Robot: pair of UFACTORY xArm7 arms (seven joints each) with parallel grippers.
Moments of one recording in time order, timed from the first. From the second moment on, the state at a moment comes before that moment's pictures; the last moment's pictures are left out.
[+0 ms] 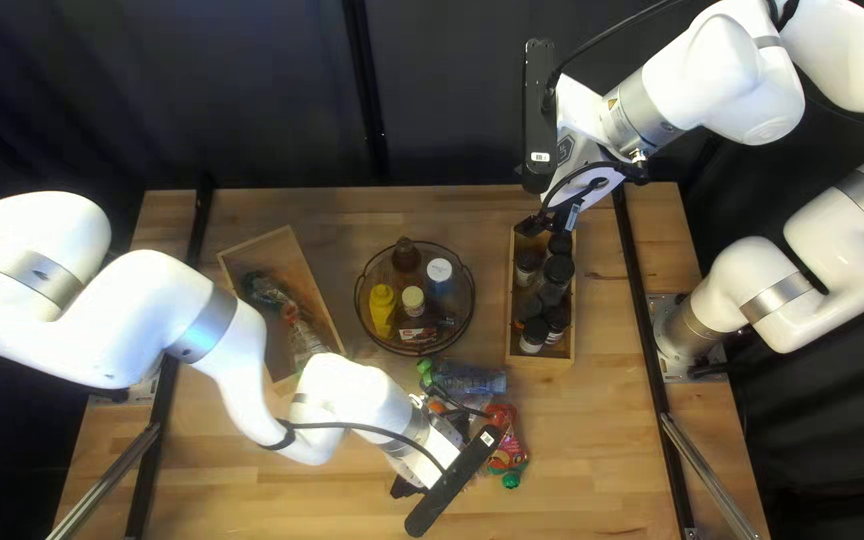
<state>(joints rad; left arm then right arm) -0.23 0.58 -0.14 1.27 -0.04 0.26 0.52 0.46 -0.86 -0.35 0.83 -0.47 1.14 0.32</state>
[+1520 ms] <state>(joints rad) -0.27 0.47 -0.12 1.25 -0.02 0.38 0.45 0.46 -0.86 -0.35 0.83 -0.47 1.14 0.32</state>
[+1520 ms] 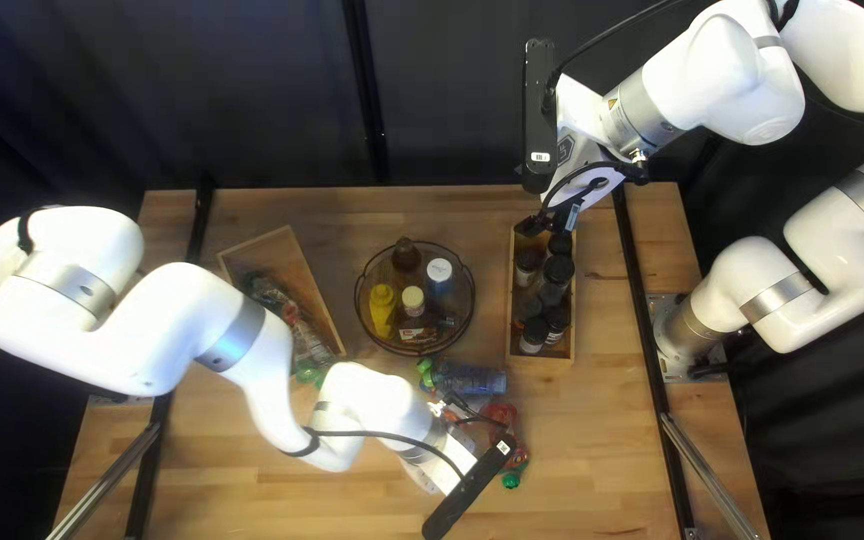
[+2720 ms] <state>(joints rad) -0.27 0.55 -0.14 1.32 0.02 0.37 0.45 0.46 -0.86 -0.35 0.83 -0.47 1.14 0.32</state>
